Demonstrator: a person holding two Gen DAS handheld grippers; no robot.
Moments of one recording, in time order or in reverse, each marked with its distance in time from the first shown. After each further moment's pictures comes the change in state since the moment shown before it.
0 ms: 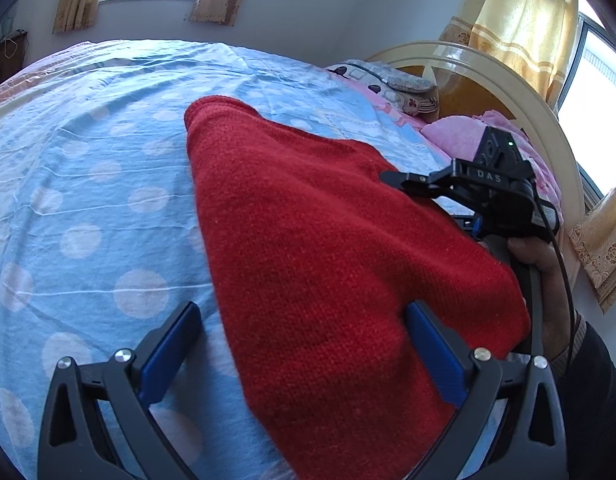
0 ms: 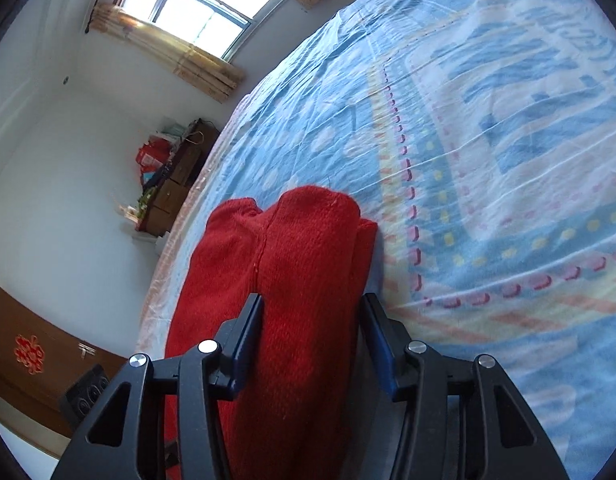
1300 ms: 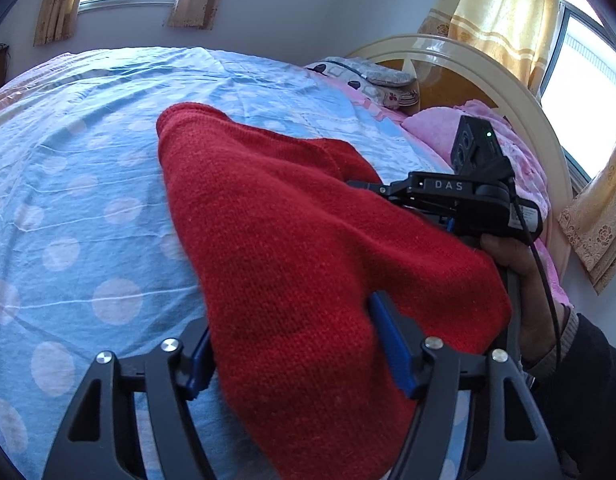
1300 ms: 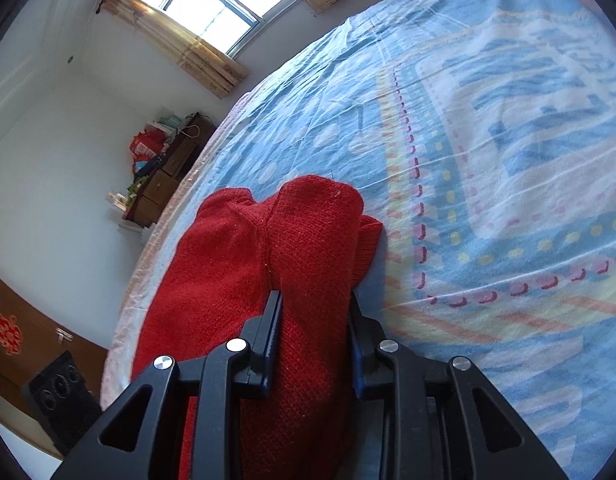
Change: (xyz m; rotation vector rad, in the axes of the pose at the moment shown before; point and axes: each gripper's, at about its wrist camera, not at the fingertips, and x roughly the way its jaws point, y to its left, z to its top) left arm 0.001 -0.016 0.004 0.053 0.005 -0.033; right arm 0.006 0.016 -0.011 -0.106 -0.027 -0.090
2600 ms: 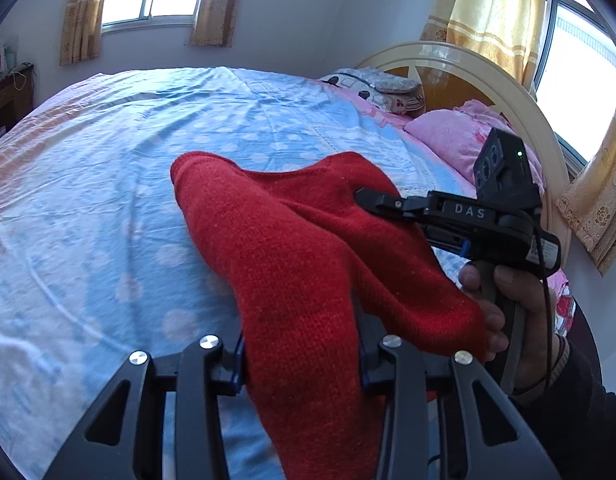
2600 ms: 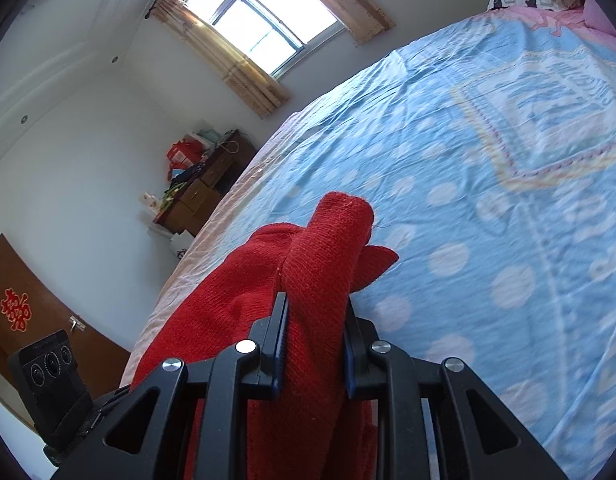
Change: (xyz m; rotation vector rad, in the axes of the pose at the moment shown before) left arm -0.123 -0.011 -0.049 0.029 -0.034 0.106; right arm -0.049 0.106 -0.099 -0.065 -0.127 0.098
